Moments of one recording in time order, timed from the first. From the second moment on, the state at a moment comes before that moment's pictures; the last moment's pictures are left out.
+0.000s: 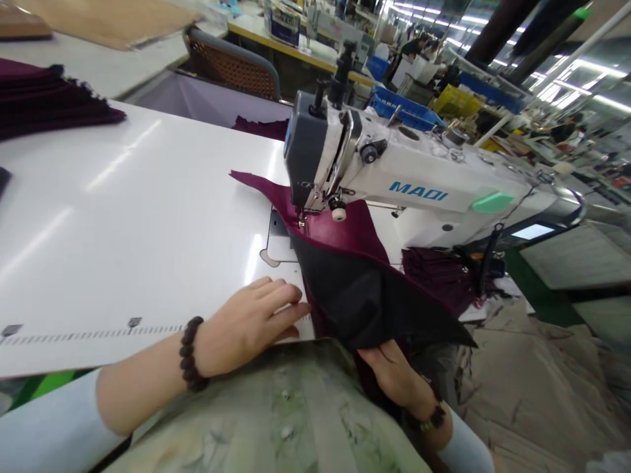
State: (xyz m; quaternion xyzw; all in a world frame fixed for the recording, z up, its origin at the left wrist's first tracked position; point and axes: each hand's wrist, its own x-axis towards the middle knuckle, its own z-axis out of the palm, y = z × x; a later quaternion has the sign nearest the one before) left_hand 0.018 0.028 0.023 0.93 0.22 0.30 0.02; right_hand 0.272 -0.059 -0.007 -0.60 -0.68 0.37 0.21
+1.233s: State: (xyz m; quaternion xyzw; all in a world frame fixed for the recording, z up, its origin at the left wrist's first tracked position) left_hand 0.013 0.091 0.071 0.93 0.28 0.05 0.24; right_hand 0.257 -0.012 0.047 -0.33 -0.87 0.36 -0.02
